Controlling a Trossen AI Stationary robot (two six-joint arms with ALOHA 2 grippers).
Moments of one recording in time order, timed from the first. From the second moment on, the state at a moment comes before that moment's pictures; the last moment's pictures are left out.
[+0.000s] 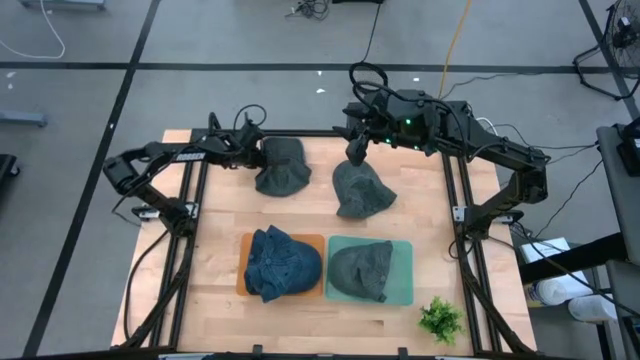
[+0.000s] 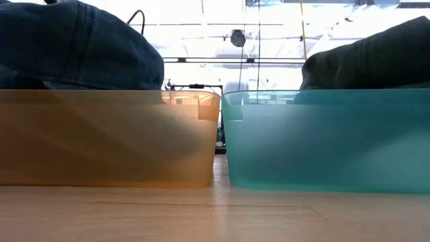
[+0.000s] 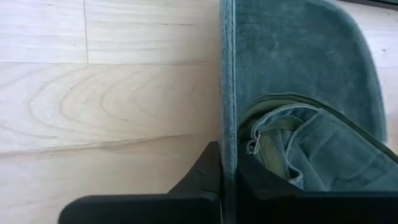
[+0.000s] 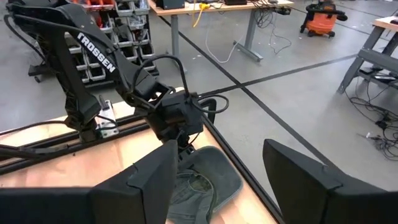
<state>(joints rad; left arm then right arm) 0.76 1.52 0.74 -0.24 -0.01 -0.80 -0.18 1.52 1.86 -0.68 0.28 0.09</state>
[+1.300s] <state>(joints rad) 0.56 0.82 0.75 0.63 0.30 -0.24 -0.18 1.44 1.86 -0.60 0.05 0.38</state>
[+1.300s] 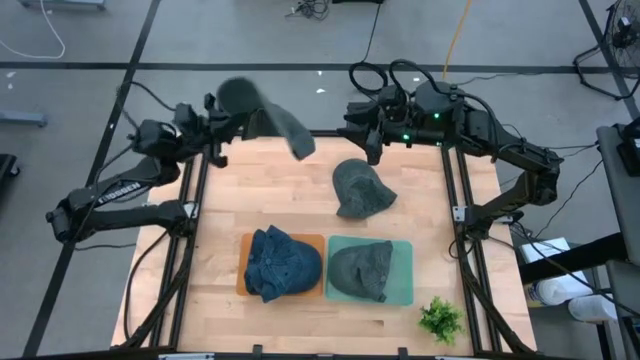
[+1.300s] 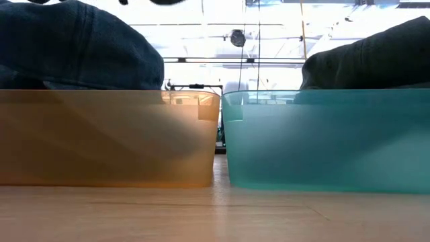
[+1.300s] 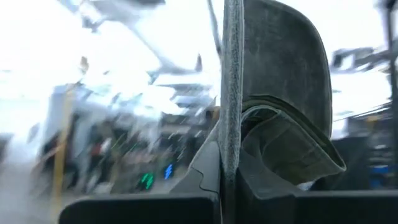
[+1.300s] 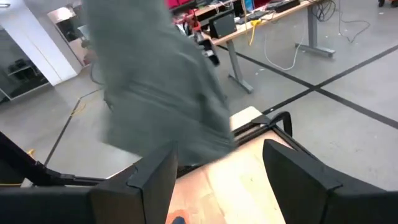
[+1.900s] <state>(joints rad) 0.43 0.82 0.75 0.95 0.36 -0.22 -0.08 1.49 1.86 -0.37 0.05 -0.32</state>
